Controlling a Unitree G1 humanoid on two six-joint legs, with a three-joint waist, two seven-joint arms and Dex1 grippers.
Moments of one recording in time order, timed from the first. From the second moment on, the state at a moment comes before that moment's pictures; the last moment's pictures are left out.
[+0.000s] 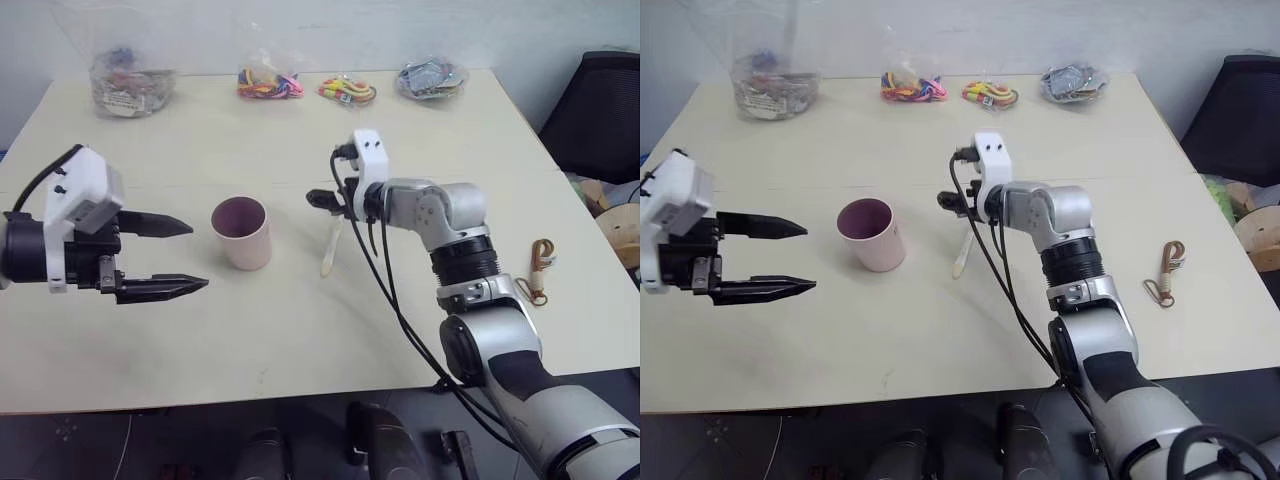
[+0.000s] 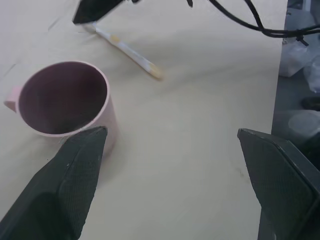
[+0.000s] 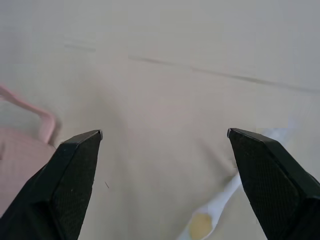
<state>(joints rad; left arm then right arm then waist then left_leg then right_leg) -0.30 1.27 0.41 -0.42 -0.82 0.92 -1.06 -1.12 -0.17 -0.01 0.40 0.40 1.02 0.26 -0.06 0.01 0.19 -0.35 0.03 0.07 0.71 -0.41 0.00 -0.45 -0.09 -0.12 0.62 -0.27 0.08</state>
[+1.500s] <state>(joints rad) -0.12 1.14 0.74 -0.31 -0.78 0.97 -0.94 -1.27 0.26 -0.14 0.55 0.46 0.56 0.30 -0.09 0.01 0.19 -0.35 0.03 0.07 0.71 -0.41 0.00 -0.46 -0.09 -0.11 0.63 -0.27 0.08</state>
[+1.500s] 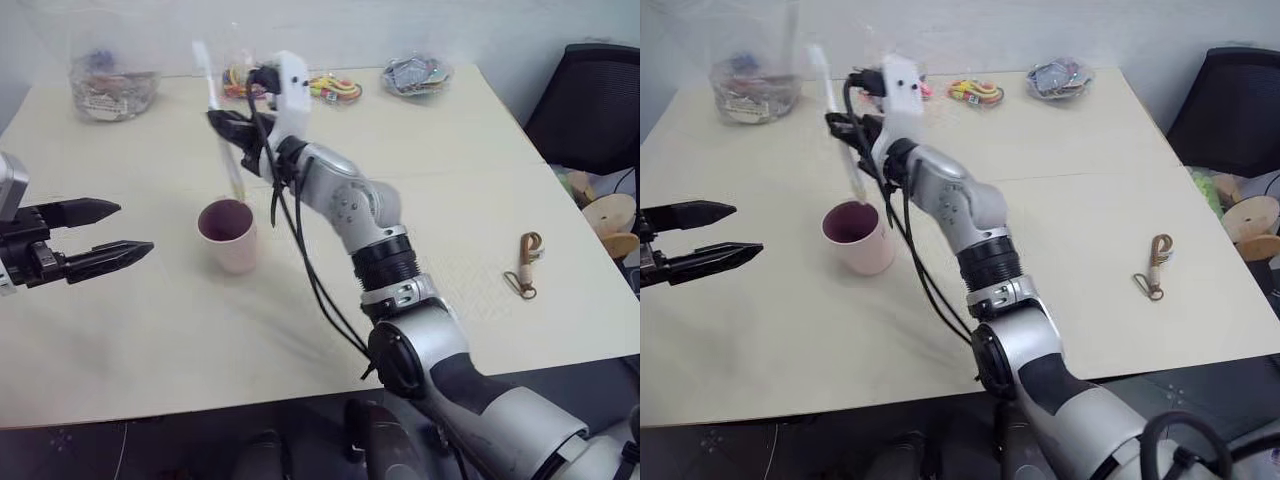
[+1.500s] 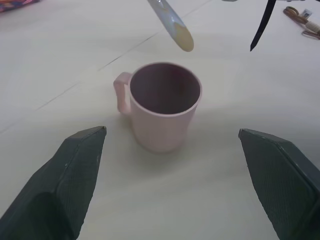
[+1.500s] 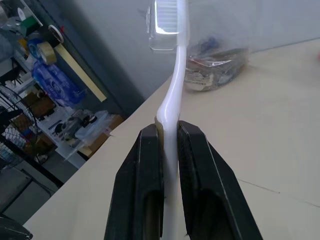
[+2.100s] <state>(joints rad) -0.18 1.11 0.69 -0.33 -0.81 0.96 -0.86 -1.13 0.22 0.03 0.44 0.41 0.42 0.38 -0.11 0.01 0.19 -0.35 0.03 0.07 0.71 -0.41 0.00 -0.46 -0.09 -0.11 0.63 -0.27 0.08</state>
